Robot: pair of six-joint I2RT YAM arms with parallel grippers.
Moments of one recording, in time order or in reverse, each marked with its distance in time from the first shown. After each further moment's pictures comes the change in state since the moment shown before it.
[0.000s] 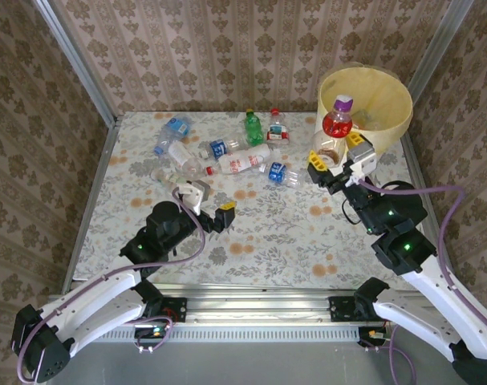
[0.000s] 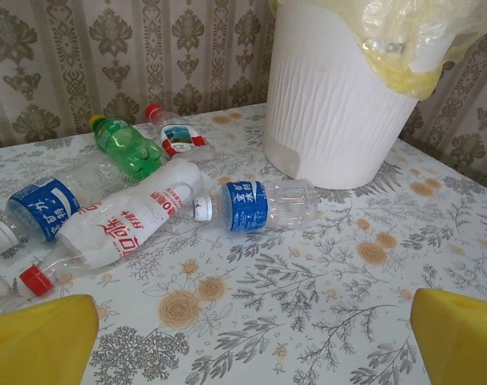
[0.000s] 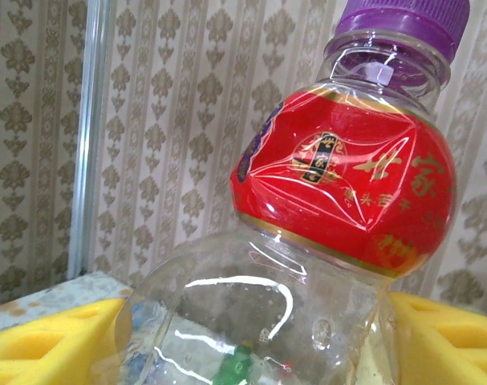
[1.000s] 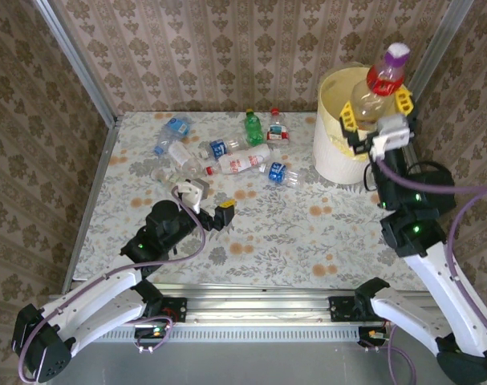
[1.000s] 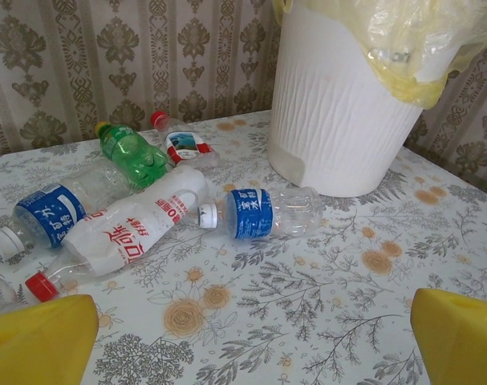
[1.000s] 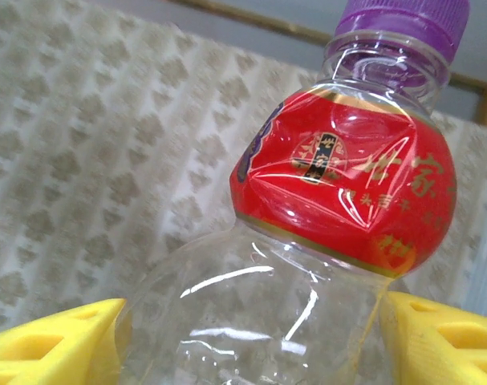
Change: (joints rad) left arm 0.015 0.008 0.000 0.023 0.002 0.000; right arm -0.229 0.159 0.249 0.140 0.035 -0.242
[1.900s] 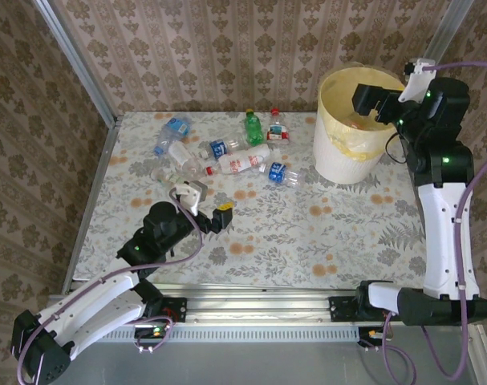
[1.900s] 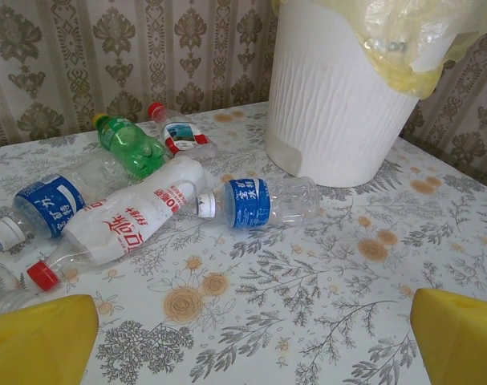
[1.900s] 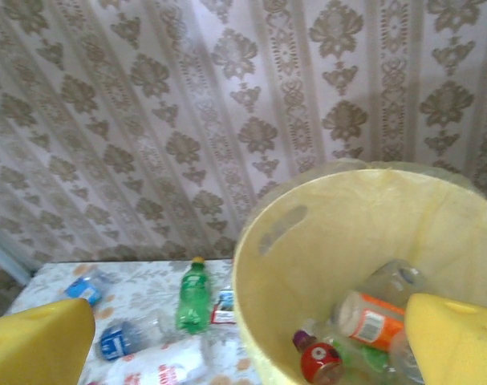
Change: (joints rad) left arm 0.005 -0.048 0.000 -0.064 0.017 0.003; right arm -0.454 0.377 0.562 -0.909 -0.438 0.730
